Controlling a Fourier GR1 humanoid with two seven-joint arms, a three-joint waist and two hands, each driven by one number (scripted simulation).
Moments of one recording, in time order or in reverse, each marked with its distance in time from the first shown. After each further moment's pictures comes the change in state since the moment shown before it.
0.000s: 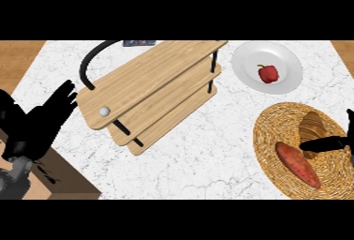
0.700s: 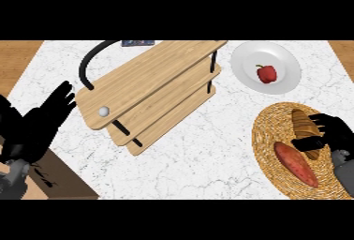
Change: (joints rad) left arm 0.014 0.023 -0.011 -0.020 0.008 0.017 -0.020; right arm -0.060 0.083 0.055 0.127 0.034 0.082 -0.146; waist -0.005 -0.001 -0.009
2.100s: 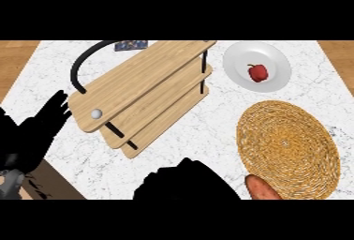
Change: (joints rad) left arm 0.067 0.027 -0.003 -0.030 0.042 0.040 -0.002; right arm -0.263 0.402 0.506 -0.829 0.217 0.293 -0.241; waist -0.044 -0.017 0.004
